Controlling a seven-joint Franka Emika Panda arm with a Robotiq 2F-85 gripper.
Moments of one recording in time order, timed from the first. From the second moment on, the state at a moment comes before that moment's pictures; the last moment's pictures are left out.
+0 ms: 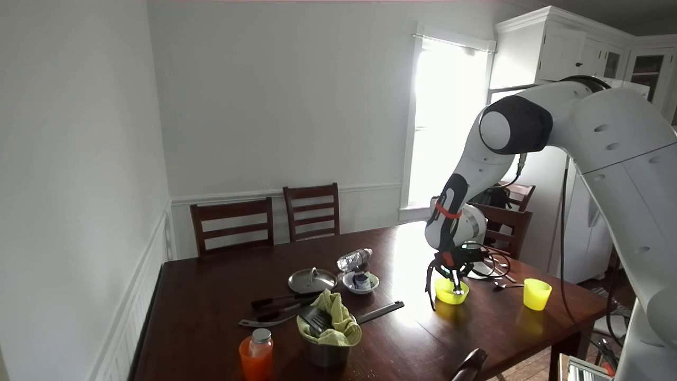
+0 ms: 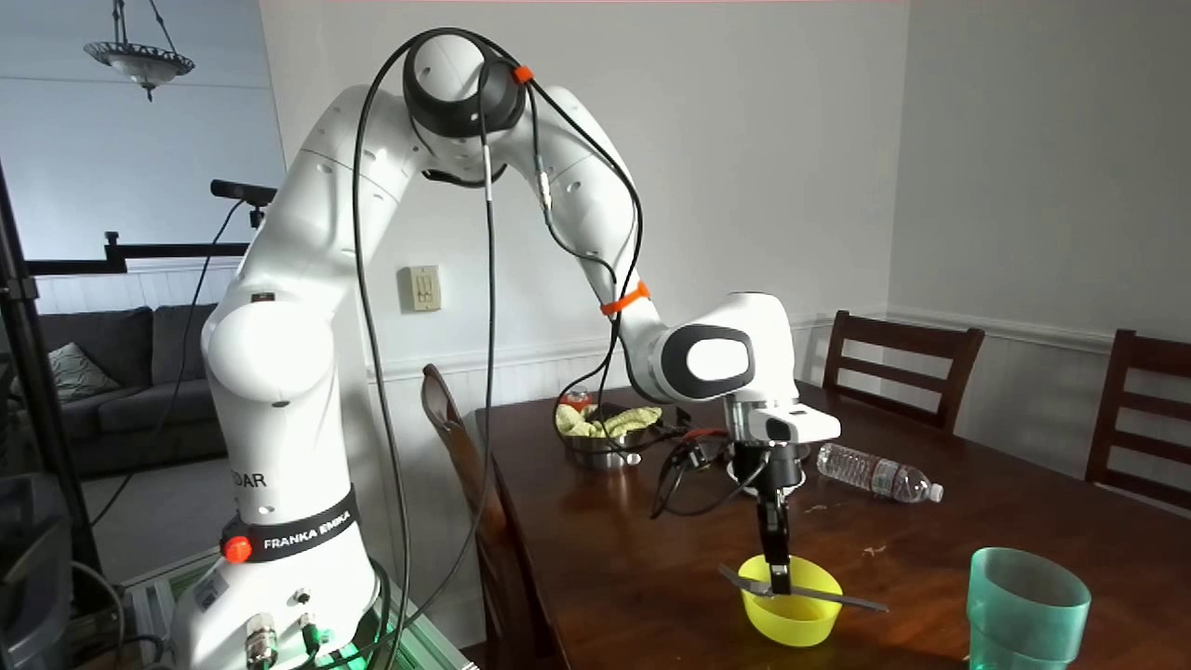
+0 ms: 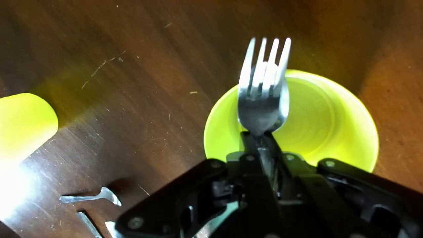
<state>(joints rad) -0.20 0.54 -0.52 -2.17 -0.10 2.67 0.58</state>
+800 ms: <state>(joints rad) -0.20 0.55 -0.51 -2.17 -0.10 2.68 0.57</state>
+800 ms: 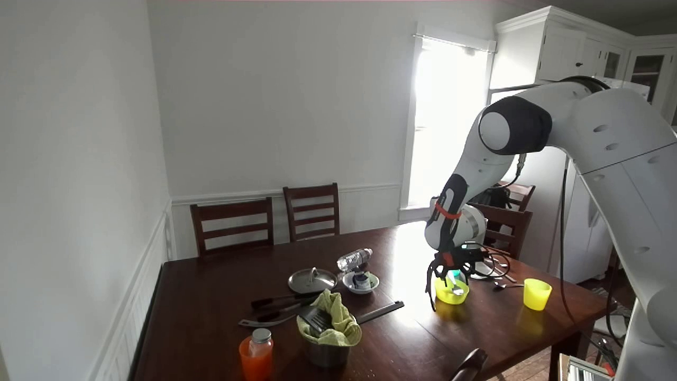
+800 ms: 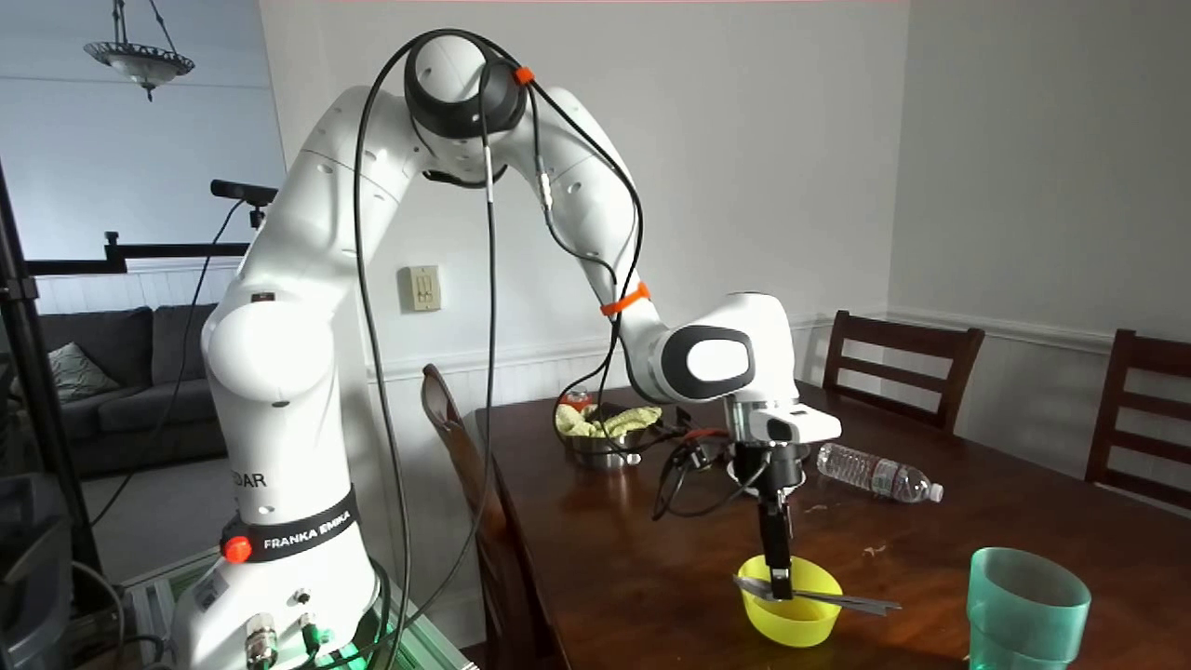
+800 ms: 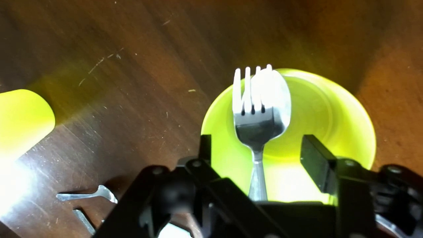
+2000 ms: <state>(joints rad) -0.09 0.36 -0.62 -2.17 -0.20 2.51 0.57</state>
